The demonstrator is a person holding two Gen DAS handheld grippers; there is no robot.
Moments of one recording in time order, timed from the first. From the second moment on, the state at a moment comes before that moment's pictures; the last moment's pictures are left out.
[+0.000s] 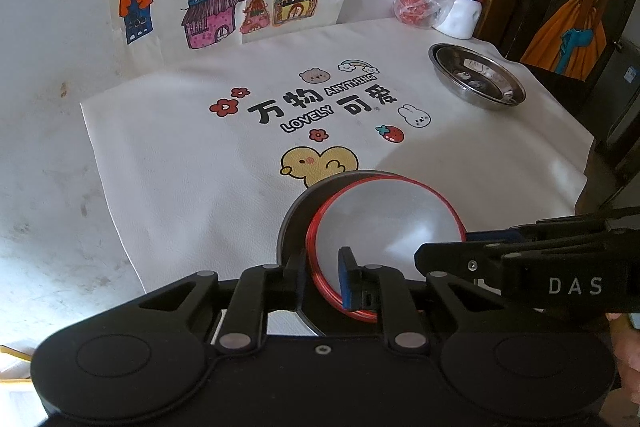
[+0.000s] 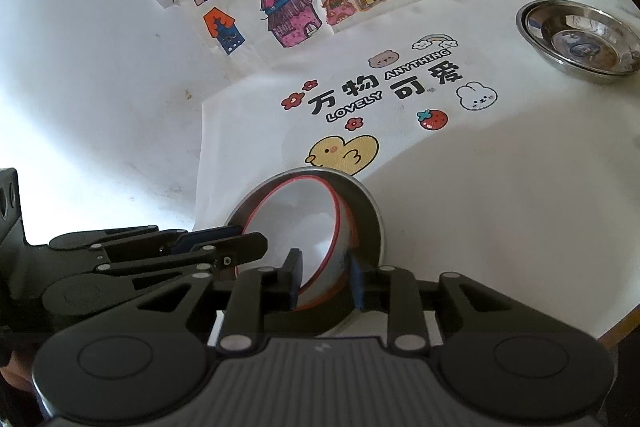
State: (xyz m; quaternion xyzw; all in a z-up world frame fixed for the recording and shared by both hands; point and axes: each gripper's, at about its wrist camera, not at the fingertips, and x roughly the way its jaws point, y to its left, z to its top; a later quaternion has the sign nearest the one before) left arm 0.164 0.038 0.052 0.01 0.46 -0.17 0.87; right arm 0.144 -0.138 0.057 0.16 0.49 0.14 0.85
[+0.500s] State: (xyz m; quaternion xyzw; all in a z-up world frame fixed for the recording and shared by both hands) left arm 0.163 0.046 0.056 0.00 0.46 -0.18 0.87; right arm 0.137 -0.131 0.055 0.13 0.46 0.15 0.86
